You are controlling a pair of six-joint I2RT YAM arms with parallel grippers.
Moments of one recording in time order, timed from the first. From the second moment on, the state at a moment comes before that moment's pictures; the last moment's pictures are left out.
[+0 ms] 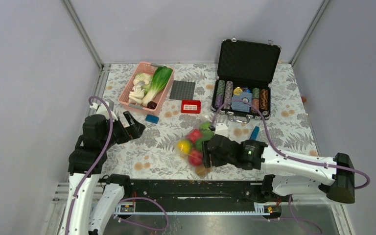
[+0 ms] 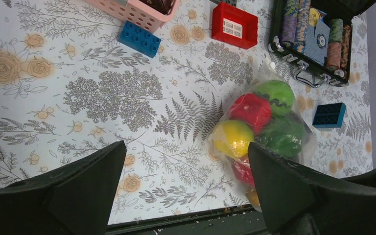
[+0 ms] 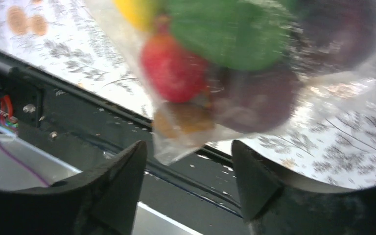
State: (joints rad) left arm -0.11 0.59 0.91 -0.87 0.17 -0.46; right arm 1.21 1.13 0.88 -0.70 0.26 0.85
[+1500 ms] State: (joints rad) left arm -1.20 1.10 0.58 -0.42 -0.36 -1.08; right arm 0.44 1.16 0.67 -0.59 0.15 0.62
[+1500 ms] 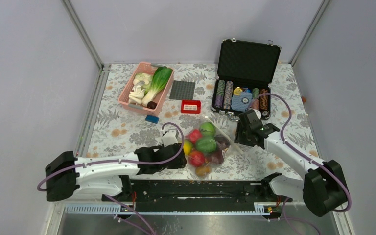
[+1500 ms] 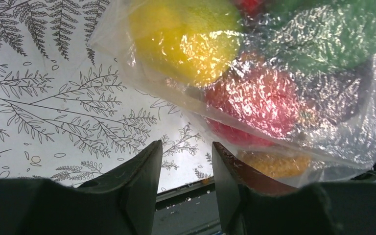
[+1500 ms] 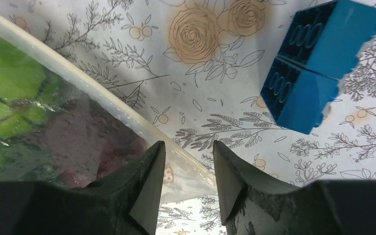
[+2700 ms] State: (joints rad) left arm -0.86 1.20 0.79 -0.57 -0.44 -0.84; right arm 0.86 0.88 0.46 -0.50 0.17 0.82
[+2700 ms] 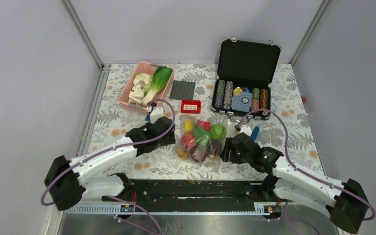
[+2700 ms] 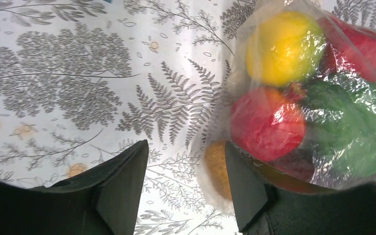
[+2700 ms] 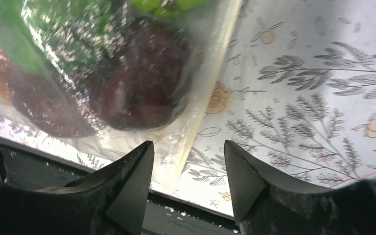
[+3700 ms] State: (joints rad) left arm -0.85 0.82 0.71 -0.69 -0.44 -0.86; right arm 0.50 0.90 0.15 0.10 -0.14 1.04
